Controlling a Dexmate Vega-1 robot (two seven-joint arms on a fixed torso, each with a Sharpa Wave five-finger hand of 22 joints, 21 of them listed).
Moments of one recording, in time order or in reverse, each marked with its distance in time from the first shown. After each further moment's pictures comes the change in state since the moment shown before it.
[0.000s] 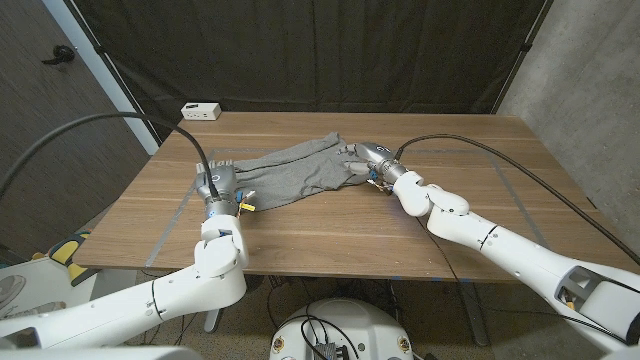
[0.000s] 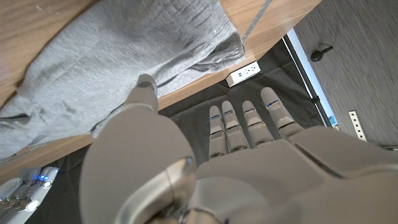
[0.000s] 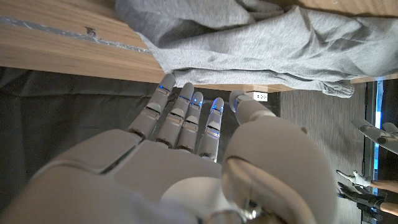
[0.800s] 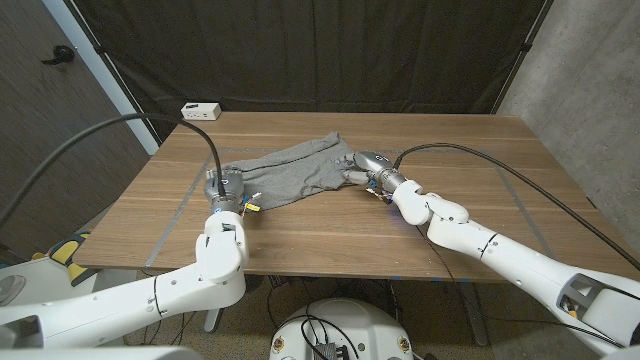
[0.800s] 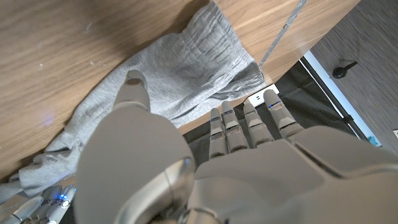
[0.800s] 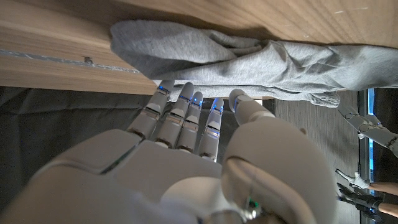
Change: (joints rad) left arm -0.074 0.026 0.099 0.003 0.225 0.012 -0.399; left_hand 0.009 -0.043 -0.085 -0.005 0.067 -0.029 -0.017 0.000 0.000 -0.005 0.006 0.013 0.000 -0.020 0.017 0.000 -0.001 -0.008 0.033 -0.046 0.000; right arm -0.026 -0.003 -0.009 0.007 0.003 0.014 -0.002; right_hand -0.009 0.009 0.002 -0.011 -0.004 0.005 0.005 0.000 0.000 0.009 0.002 0.000 -0.009 0.000 0.000 0.012 -0.009 -0.012 -0.002 -0.008 0.000
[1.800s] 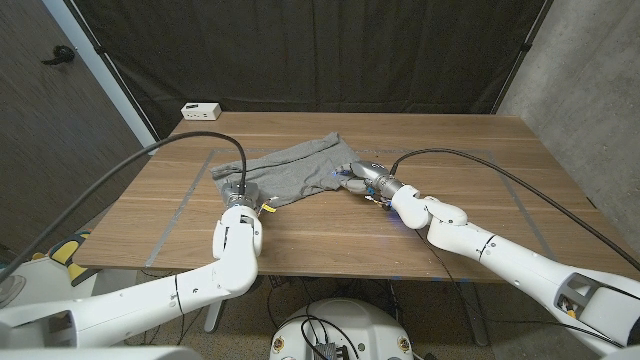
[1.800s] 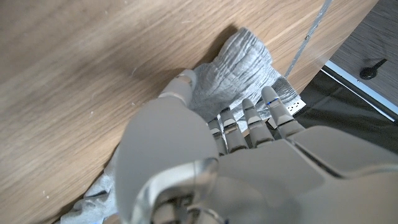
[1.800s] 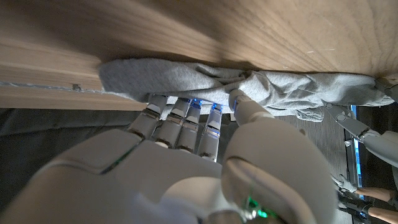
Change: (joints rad) left arm -0.006 -0.114 0.011 0.182 0.594 -0.152 -0.663; left_hand 0.388 0.239 0.138 -0.071 -0.037 0.049 -0.046 0.023 -0.005 0.126 -0.062 0.034 -0.005 0.091 -0.066 0.016 -0.008 0.085 -0.059 -0.020 0.004; right arm 0.015 0.009 -0.025 0.056 0.009 0.054 0.043; right_hand -0.003 0.013 -0.003 -0.011 0.000 0.013 0.006 0.000 -0.003 0.000 0.000 0.000 -0.010 0.000 0.000 0.008 -0.009 0.000 0.000 0.000 0.000
